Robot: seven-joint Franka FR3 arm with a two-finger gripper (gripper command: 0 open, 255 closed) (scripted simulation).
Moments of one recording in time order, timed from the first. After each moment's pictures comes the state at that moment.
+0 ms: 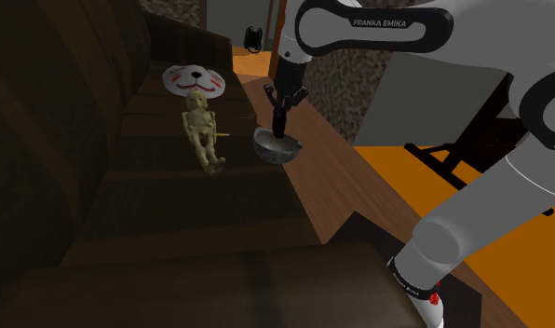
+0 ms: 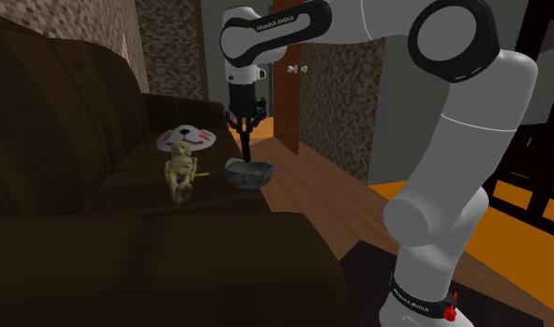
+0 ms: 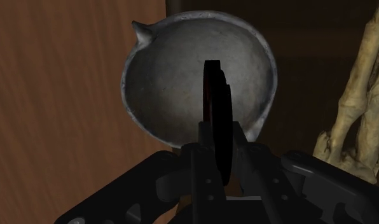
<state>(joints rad) -0.32 -0.15 0.45 -1.87 -0.03 1.81 0.68</state>
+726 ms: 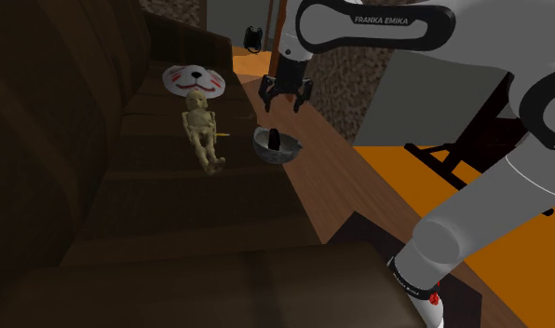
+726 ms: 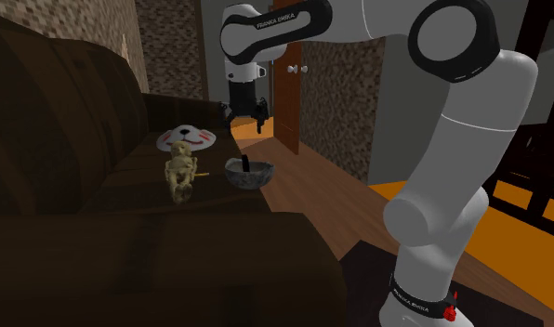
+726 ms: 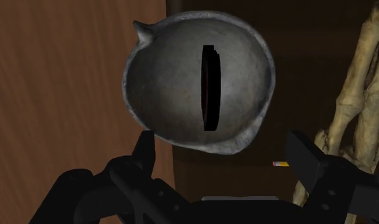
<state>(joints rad) -0.32 -0.15 0.45 -1.86 -0.03 1.80 0.67</state>
